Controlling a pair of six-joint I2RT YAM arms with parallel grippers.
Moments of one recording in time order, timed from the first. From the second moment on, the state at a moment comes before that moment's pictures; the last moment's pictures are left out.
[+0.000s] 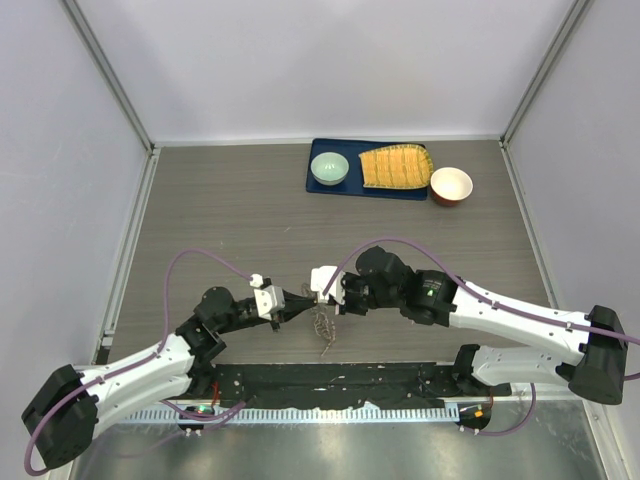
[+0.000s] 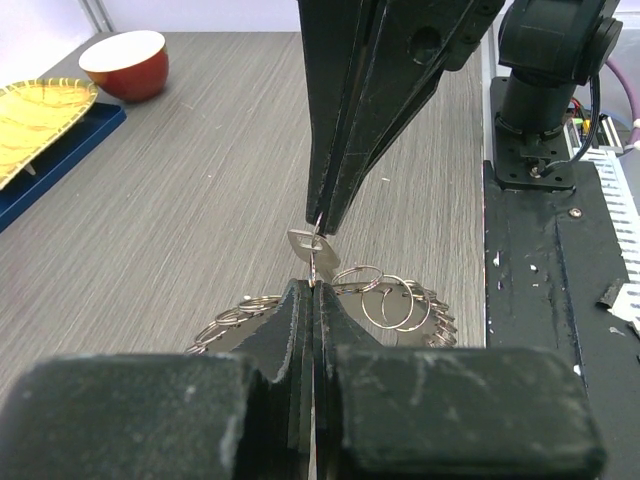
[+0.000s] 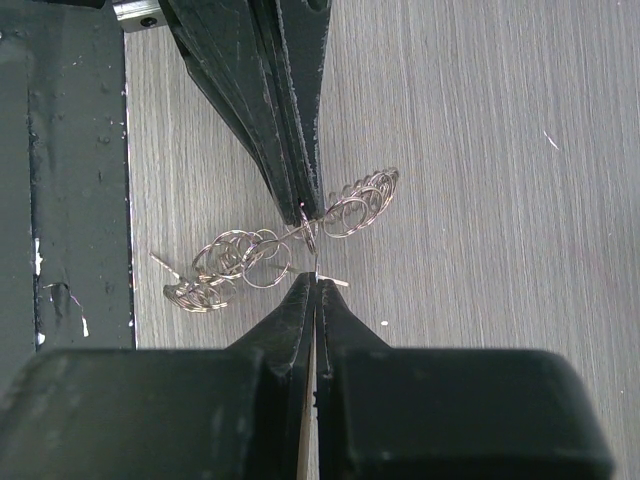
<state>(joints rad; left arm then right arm) -0.81 0.75 0.14 0.64 0.51 0.11 1.09 1.11 0.86 -0.34 -0.18 -0.45</state>
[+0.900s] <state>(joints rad) -0.81 0.75 0.14 0.64 0.52 0.10 1.09 1.12 0.86 -0.34 -0.20 -0.46</state>
